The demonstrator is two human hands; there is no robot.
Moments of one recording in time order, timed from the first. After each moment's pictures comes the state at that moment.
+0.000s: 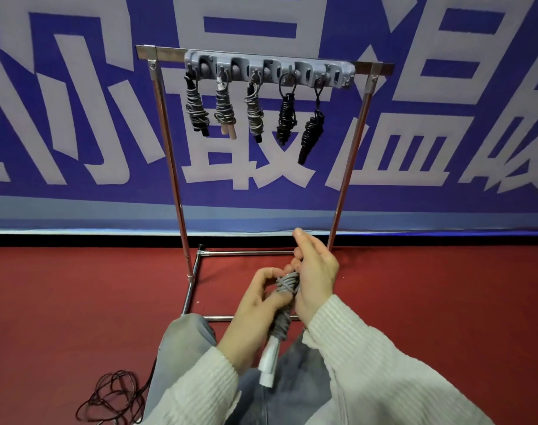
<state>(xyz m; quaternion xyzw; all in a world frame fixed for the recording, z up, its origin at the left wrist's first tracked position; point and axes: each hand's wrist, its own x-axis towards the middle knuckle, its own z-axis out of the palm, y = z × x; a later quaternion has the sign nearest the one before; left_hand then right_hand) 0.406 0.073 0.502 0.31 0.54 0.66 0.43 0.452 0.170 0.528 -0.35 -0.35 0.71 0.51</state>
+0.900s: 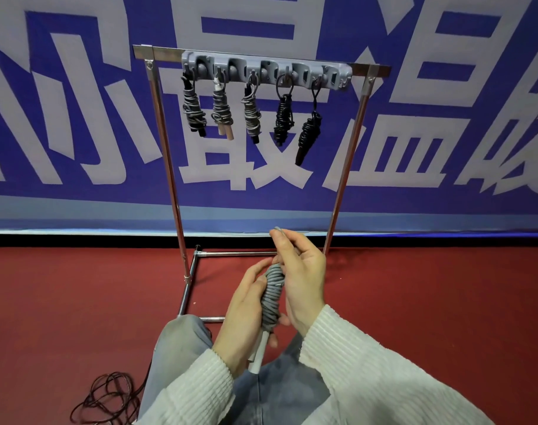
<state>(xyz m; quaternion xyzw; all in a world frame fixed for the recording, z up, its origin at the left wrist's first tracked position) 0.410 0.067 0.514 0.28 0.57 0.65 0.41 0.452 0.160 0.528 -0.27 -0.49 0.65 0.51</state>
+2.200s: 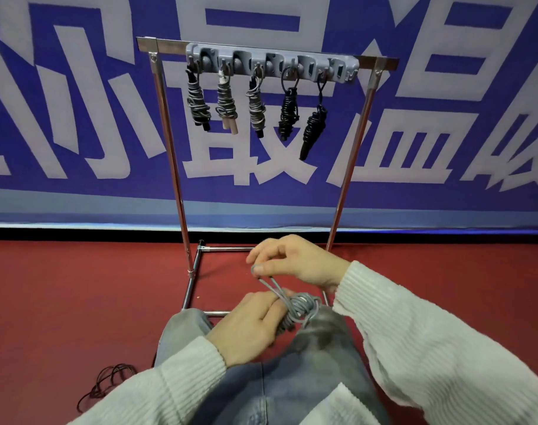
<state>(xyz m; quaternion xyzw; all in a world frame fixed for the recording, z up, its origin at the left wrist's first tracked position) 0.379 0.057 0.494 0.60 0.67 0.39 0.22 0.467 0.205 0.560 -0.14 -0.84 0.51 0.06</state>
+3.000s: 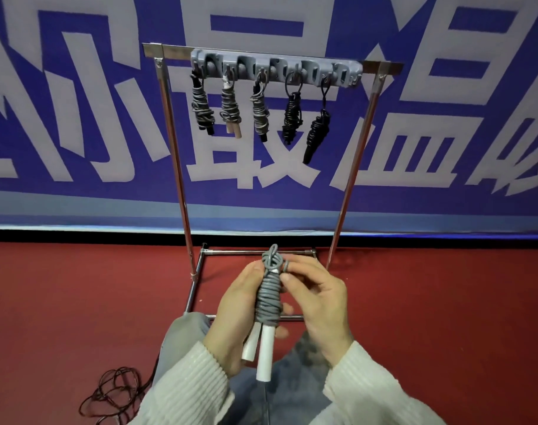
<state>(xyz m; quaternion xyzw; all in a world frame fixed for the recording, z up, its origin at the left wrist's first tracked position) 0.400 0.054 0.537 0.21 0.47 0.69 0.50 0.491 0.148 0.505 -0.19 -0.64 0.55 0.50</state>
